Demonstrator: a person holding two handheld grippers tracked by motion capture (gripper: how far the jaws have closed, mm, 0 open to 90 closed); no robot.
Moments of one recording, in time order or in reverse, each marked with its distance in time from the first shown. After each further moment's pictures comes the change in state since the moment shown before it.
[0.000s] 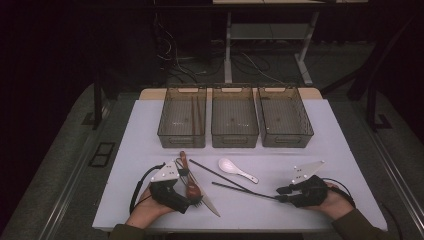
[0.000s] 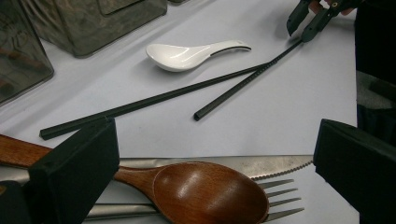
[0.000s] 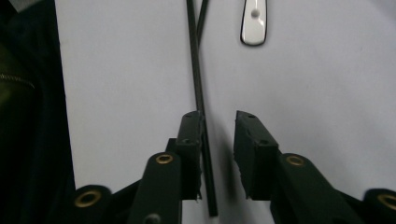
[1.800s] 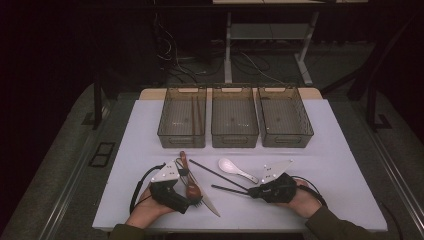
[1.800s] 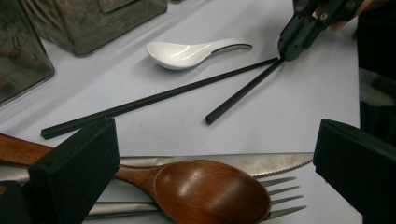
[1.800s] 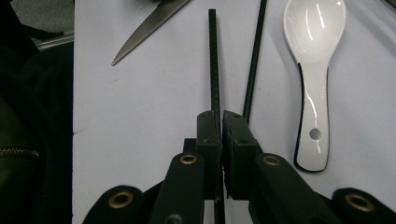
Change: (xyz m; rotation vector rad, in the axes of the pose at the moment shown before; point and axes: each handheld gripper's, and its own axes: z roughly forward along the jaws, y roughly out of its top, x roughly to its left) left arm 0.001 -0.001 0.001 0.010 0.008 0.009; right arm 0.020 0.051 0.047 -0.048 0.032 -0.097
